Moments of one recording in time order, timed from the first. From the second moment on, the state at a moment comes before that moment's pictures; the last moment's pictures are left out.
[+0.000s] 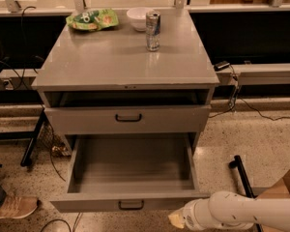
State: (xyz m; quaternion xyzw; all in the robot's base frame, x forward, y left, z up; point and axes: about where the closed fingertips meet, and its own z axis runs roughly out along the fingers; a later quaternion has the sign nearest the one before) arm 0.389 -0.111 0.397 -0.27 0.92 0.23 0.18
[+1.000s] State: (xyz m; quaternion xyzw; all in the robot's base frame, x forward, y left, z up) arm 0.445 -0.093 0.402 -0.29 0.90 0.24 0.23
